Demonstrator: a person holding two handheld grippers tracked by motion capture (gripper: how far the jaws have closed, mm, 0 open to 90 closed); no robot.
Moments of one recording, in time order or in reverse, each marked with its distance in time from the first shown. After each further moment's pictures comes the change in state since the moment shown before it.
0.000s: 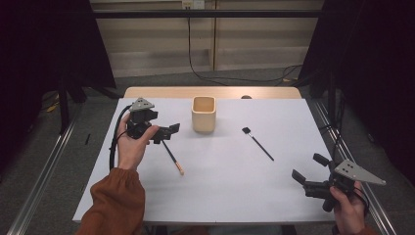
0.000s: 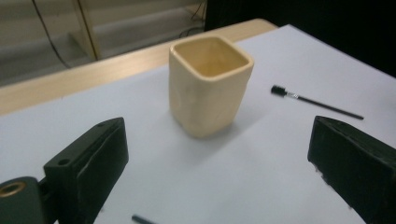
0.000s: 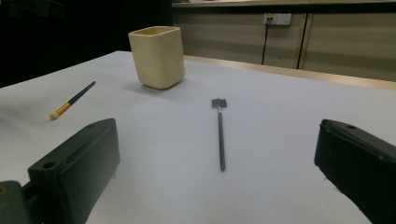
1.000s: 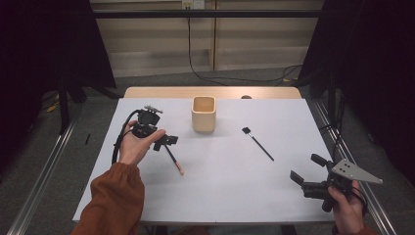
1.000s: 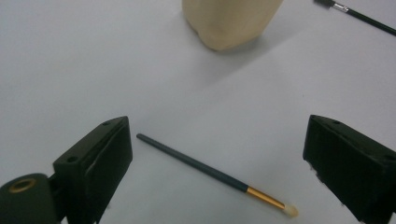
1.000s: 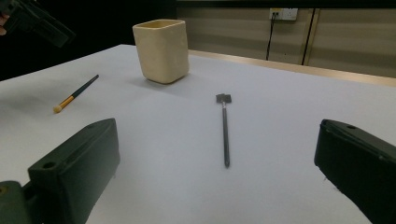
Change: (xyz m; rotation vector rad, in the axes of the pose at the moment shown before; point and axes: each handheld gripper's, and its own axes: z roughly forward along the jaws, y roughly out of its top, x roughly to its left) left arm 0.009 -0.011 0.029 0.366 0.029 -0.064; right arm 0.002 -0.001 0.003 0.022 0.017 -0.016
